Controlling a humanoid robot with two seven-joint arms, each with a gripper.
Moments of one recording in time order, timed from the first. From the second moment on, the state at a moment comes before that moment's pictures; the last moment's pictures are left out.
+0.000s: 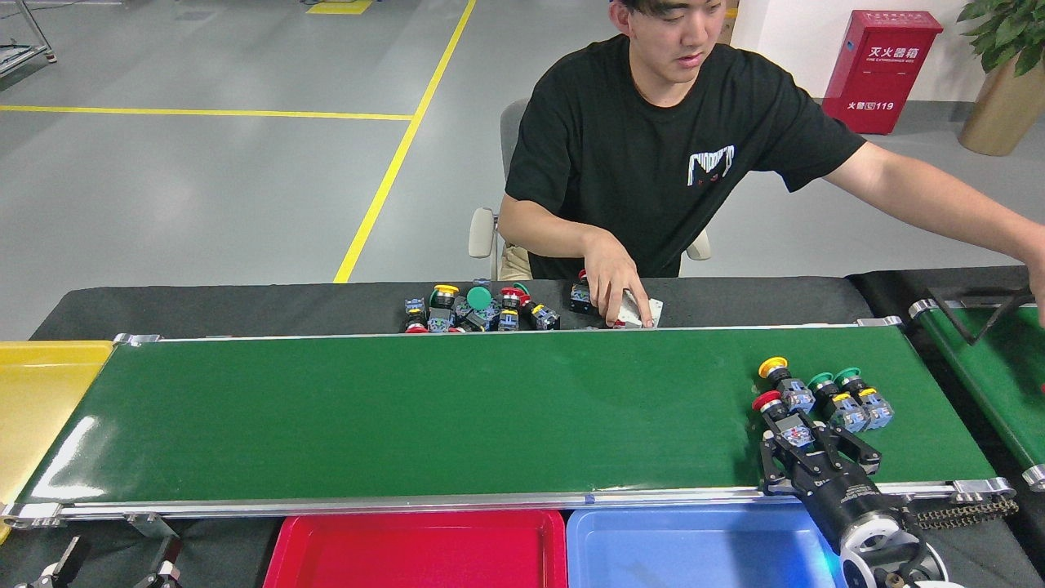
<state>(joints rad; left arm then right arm) 0.33 0.06 0.56 -1.73 -1.36 -0.53 -0.03 -0.11 -0.18 0.02 -1.42 1.30 -0.25 0.12</state>
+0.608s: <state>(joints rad) 0.33 0.06 0.56 -1.73 -1.36 -0.53 -0.03 -0.10 0.01 0.56 -1.58 1.35 -0.46 0.08</state>
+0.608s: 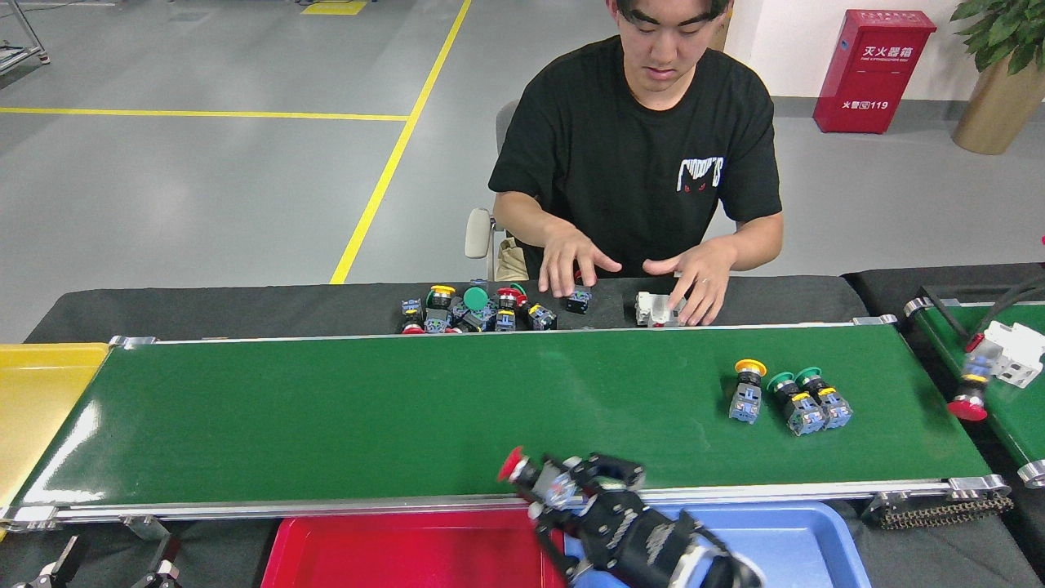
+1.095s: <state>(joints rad) 0.33 0.06 0.57 -1.73 -1.36 -0.54 -0.03 0.21 -0.01 0.26 -1.74 1.36 -0.11 -0.02</state>
